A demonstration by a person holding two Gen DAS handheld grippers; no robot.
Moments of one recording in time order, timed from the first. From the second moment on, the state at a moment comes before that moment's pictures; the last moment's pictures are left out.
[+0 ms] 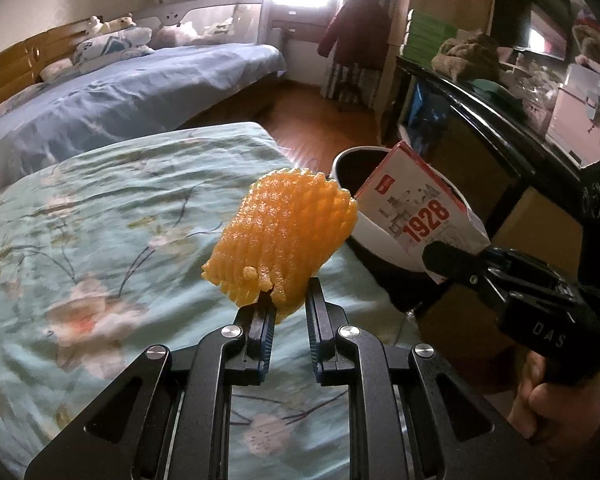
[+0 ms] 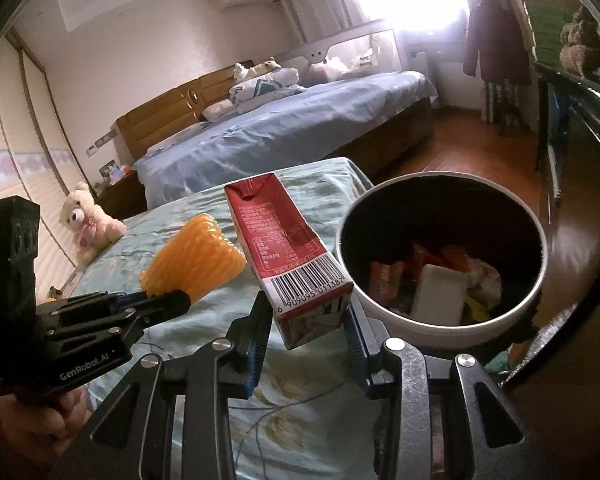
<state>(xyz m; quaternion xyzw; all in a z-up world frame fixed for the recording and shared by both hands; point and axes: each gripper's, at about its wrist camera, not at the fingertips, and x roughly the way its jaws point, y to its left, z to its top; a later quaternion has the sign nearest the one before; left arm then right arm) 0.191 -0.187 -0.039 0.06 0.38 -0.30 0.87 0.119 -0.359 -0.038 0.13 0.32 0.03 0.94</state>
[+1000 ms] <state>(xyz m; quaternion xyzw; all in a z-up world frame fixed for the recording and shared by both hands) 0.195 -0.244 -0.031 0.09 0.37 -0.34 0.86 0.106 -0.407 -0.033 0.14 0.31 -0.05 0.94</state>
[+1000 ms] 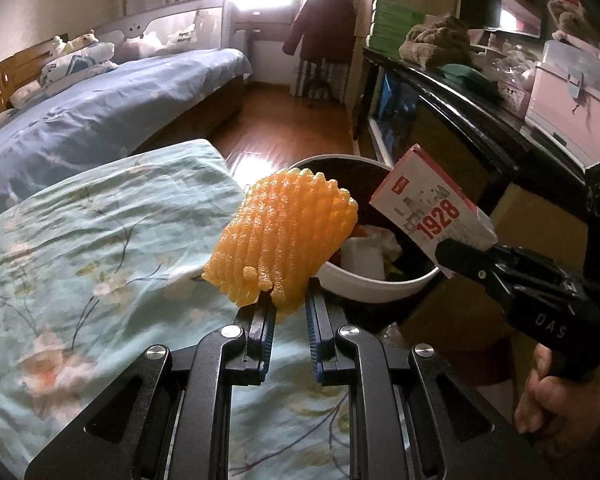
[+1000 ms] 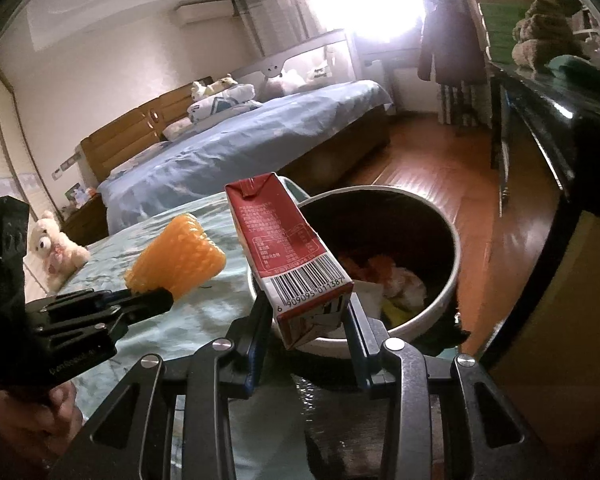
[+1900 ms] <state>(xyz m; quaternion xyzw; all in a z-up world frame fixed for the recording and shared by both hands) 0.206 -0.304 -0.031 0.13 0.37 -0.36 0.85 0.123 -0.437 -0.035 0.12 0.32 -0.10 0.93</state>
